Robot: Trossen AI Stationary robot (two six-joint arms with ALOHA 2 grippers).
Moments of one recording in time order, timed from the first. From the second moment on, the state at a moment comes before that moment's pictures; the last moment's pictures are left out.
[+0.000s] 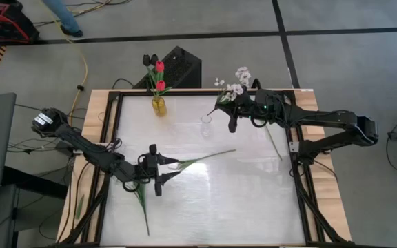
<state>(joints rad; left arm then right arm) -0.52 1.23 0.54 0.56 -0.72 -0.24 -0.28 1.20 0.91 0.13 0.05 0.02</state>
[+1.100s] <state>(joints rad) -0.52 1.23 0.54 0.52 -0.74 -0.25 -0.31 1.36 1.05 -0.18 0.05 0.08</state>
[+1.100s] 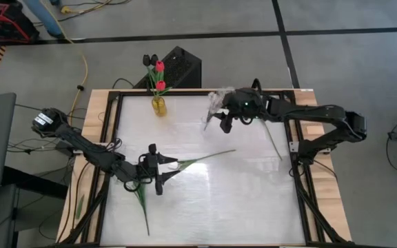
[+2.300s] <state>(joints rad) -0.62 1.13 0.56 -0.33 -0.23 -1.28 0.06 1.36 1.22 -0.72 -0.16 0.20</state>
